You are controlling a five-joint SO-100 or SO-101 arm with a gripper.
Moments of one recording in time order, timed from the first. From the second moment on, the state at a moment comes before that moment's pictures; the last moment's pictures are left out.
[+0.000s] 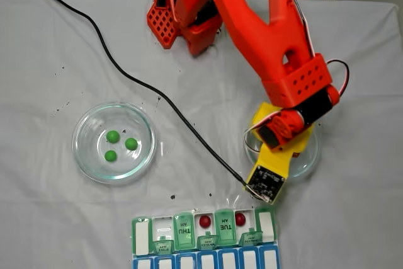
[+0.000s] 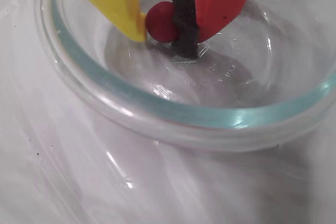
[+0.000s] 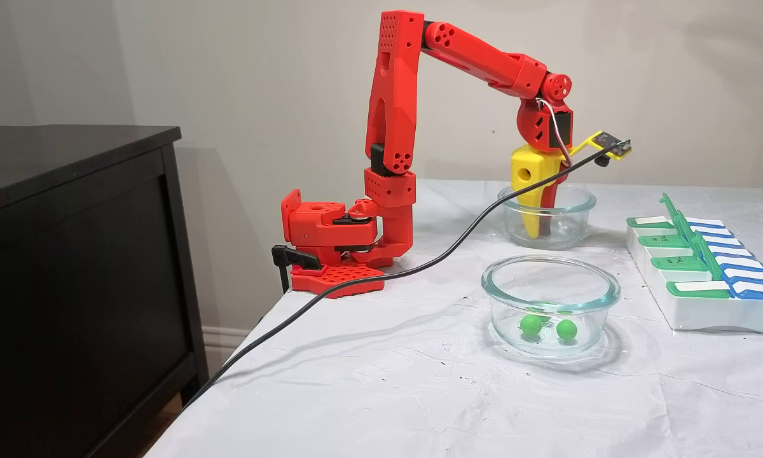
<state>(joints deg) -33.8 103.4 109.8 61.4 -29.2</state>
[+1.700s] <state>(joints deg) 6.2 102.7 103.8 42.2 -33.5</state>
